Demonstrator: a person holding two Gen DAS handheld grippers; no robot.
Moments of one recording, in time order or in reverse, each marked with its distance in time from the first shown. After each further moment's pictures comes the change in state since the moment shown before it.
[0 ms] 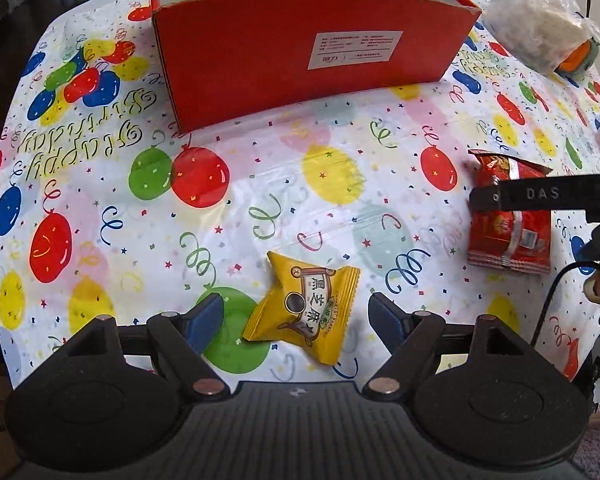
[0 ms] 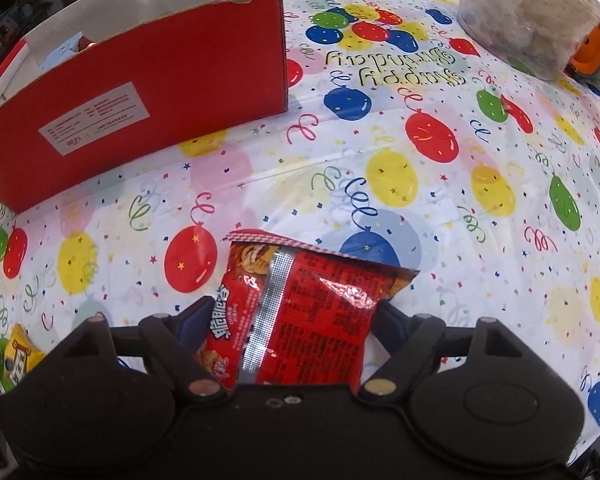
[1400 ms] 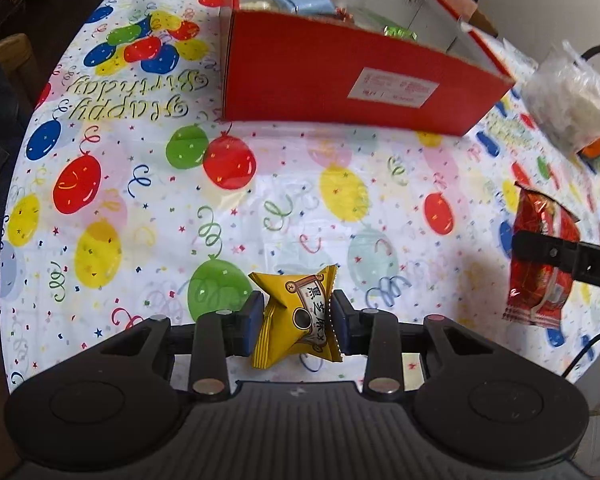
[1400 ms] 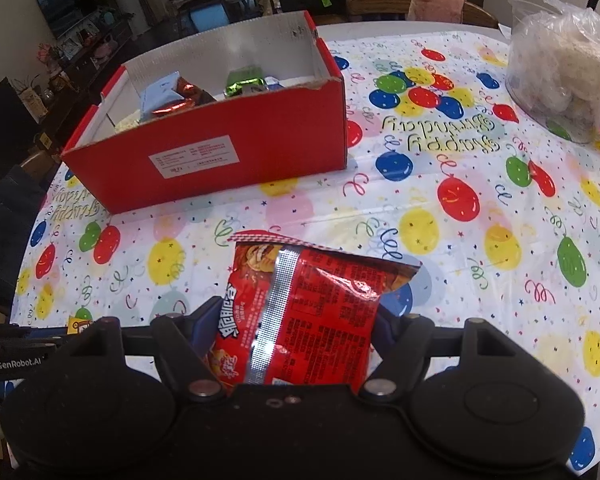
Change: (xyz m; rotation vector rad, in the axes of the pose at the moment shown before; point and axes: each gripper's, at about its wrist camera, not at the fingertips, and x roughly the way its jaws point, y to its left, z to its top) left arm -0.028 0.002 -0.012 -0.275 -0.066 -0.005; right arm -0.065 -0.010 0.000 -0.129 -0.113 0.202
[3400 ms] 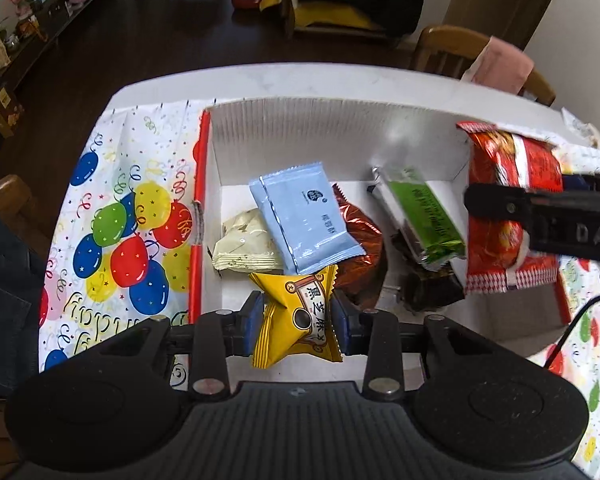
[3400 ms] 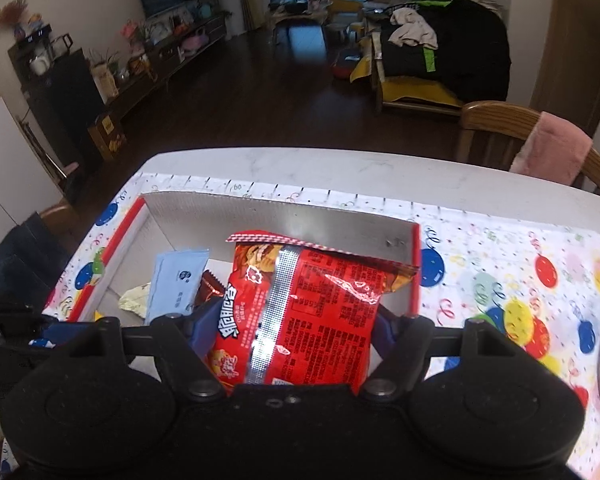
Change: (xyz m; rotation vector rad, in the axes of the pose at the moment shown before) left arm 0.036 -0.037 0.208 -0.003 -0.046 0.183; right arm 0.078 0.043 0.232 -0.304 -0.060 0.147
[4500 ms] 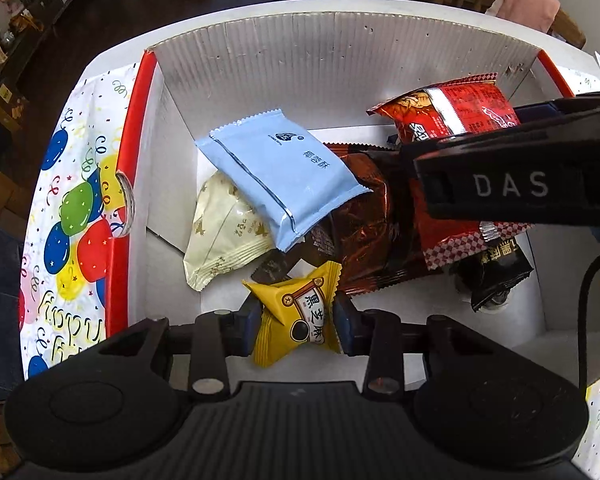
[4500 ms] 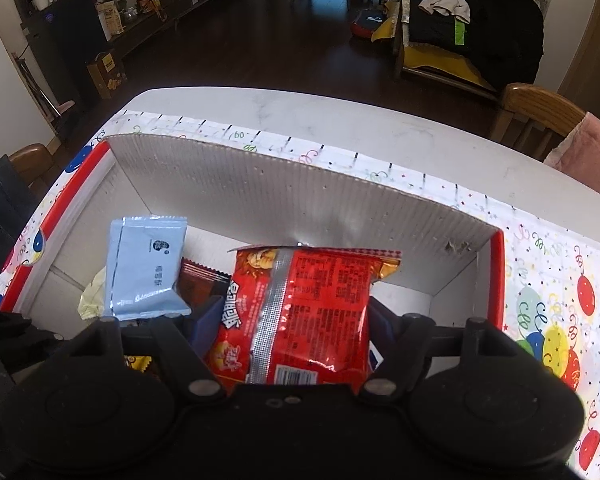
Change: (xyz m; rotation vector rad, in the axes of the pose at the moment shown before) left arm 0.064 -0.014 0.001 0.053 0.126 0.078; right arm 0.077 0.015 0.010 -0.109 0.146 -0.023
